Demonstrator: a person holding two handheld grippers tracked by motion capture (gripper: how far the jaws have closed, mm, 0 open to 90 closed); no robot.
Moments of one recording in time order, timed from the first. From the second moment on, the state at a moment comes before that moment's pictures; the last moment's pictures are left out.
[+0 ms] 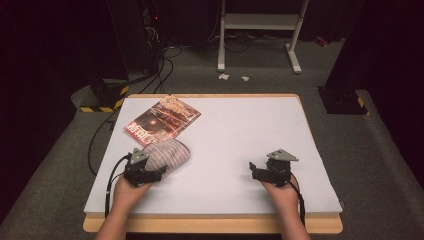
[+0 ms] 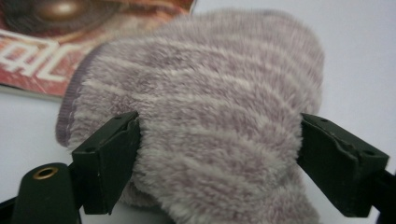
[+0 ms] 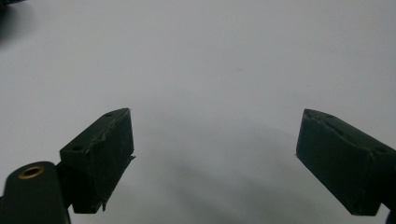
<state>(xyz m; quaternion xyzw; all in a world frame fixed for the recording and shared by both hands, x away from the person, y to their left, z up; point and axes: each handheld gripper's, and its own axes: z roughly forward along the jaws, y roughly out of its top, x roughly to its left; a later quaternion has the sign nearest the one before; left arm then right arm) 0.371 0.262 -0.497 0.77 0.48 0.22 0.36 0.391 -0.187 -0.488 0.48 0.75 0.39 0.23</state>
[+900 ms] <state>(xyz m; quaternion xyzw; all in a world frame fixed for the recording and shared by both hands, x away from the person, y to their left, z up) 0.356 0.276 -0.484 0.73 0.47 0.28 0.40 0.392 -0.191 -0.487 0.49 0.74 0.41 0.22</state>
